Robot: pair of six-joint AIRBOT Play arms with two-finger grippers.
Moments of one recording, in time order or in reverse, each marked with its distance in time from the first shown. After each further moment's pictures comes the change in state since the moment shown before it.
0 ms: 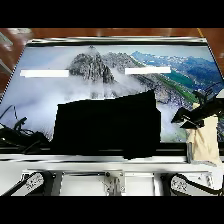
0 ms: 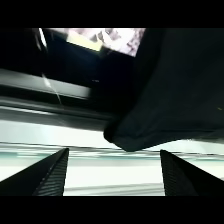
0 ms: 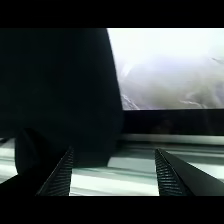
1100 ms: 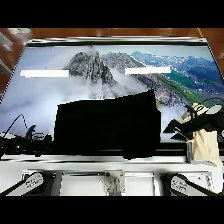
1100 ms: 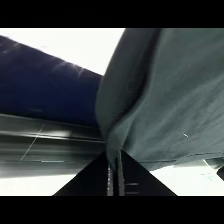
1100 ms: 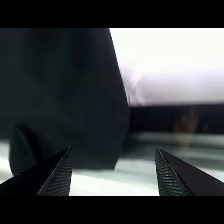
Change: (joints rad) left arm 0.021 -0.058 -0.210 -0.278 0.178 0.097; right arm -0.025 0.045 -0.310 0.099 -0.119 -0.064
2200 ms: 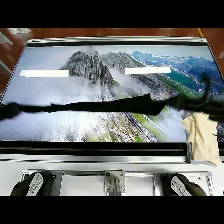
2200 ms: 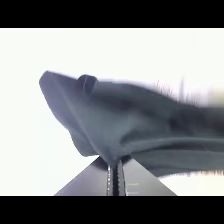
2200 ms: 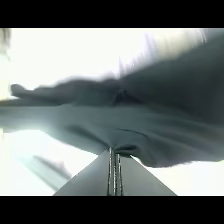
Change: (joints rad) left arm 0.000 0.418 0.580 -0.106 0.040 0.061; right arm 0.001 0.241 0.219 0.634 -0.121 -0.372
